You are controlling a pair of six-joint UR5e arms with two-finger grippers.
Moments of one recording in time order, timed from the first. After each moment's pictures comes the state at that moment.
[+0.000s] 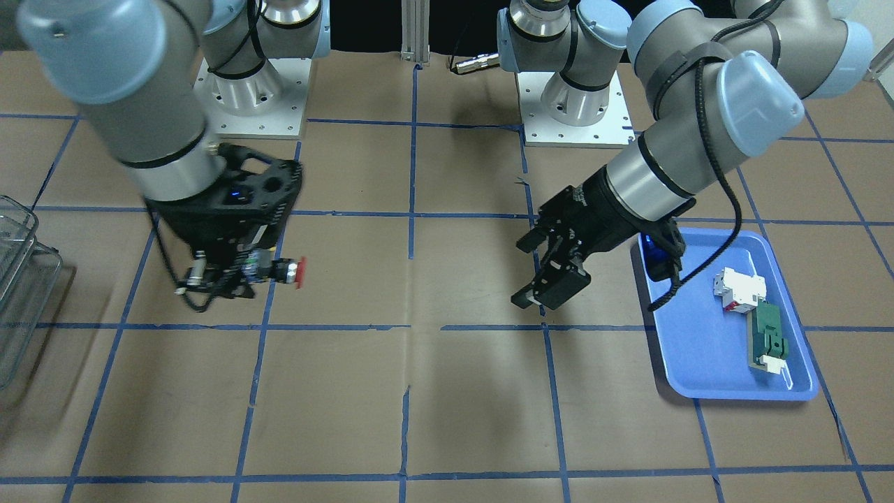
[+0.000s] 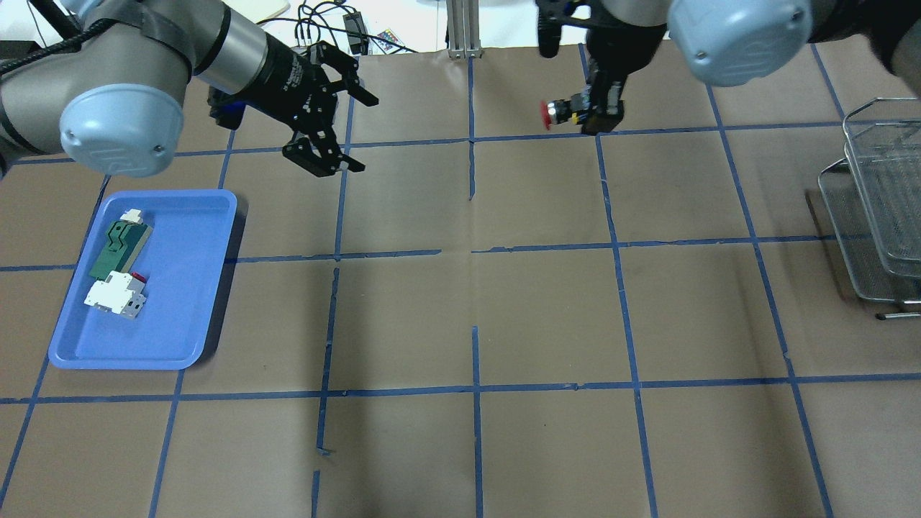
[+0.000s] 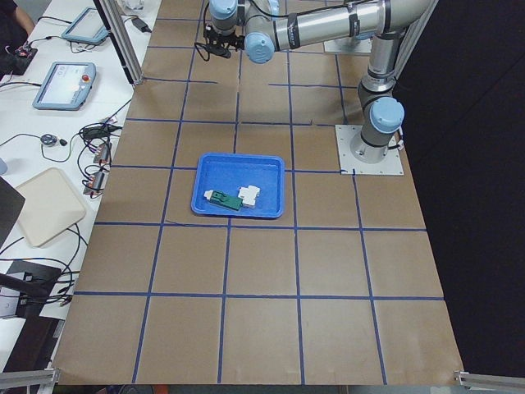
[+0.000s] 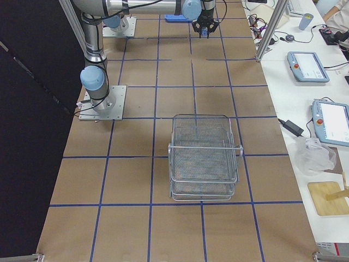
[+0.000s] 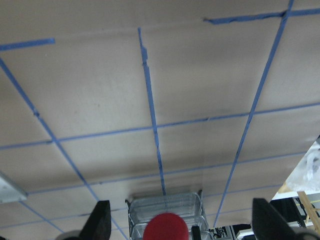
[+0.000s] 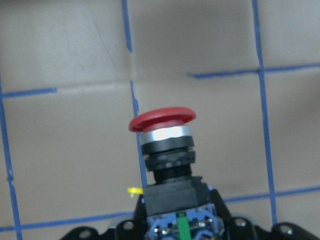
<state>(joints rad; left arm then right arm) -1.50 -1.75 -1.63 -1.25 1.09 -1.19 1.59 -1.34 1.42 -1.73 -1.51 -1.36</state>
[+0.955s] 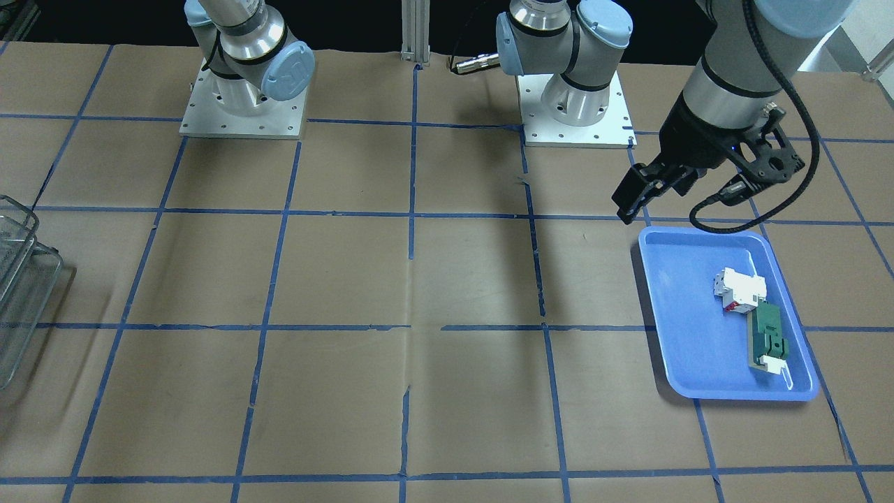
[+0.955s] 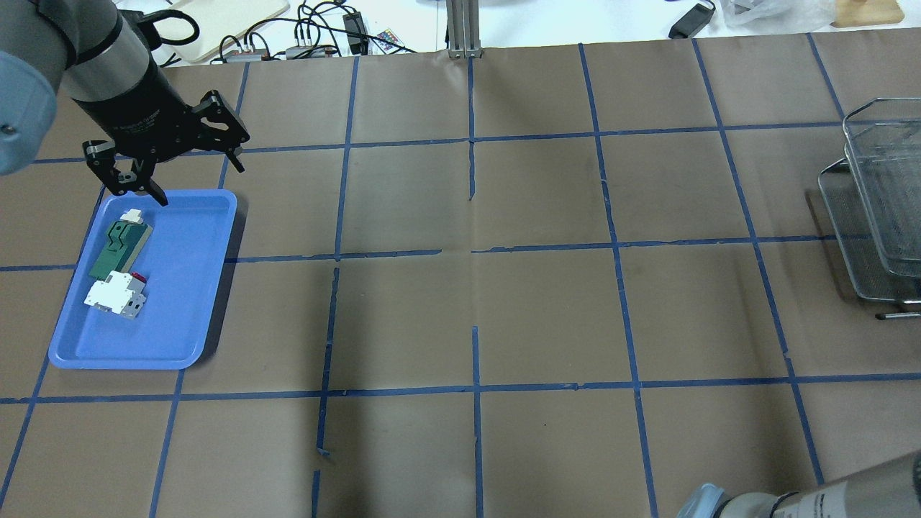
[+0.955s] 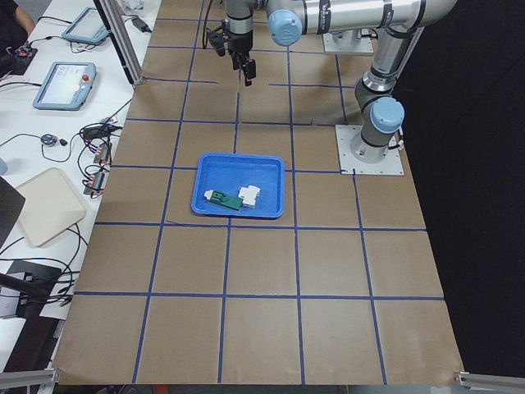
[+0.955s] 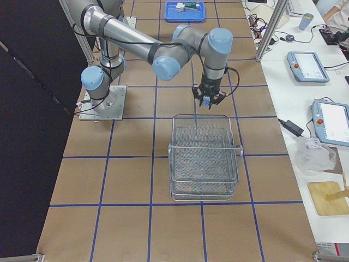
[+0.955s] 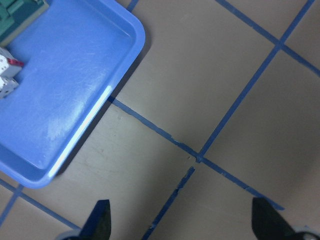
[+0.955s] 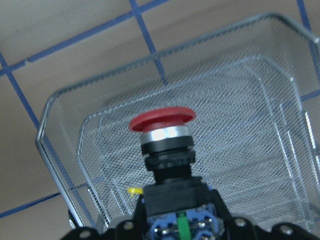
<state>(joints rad) -1.46 -1.57 -1.61 -1.55 1.61 -0.38 0.84 -1.27 1.42 -1.72 -1.64 -1.91</state>
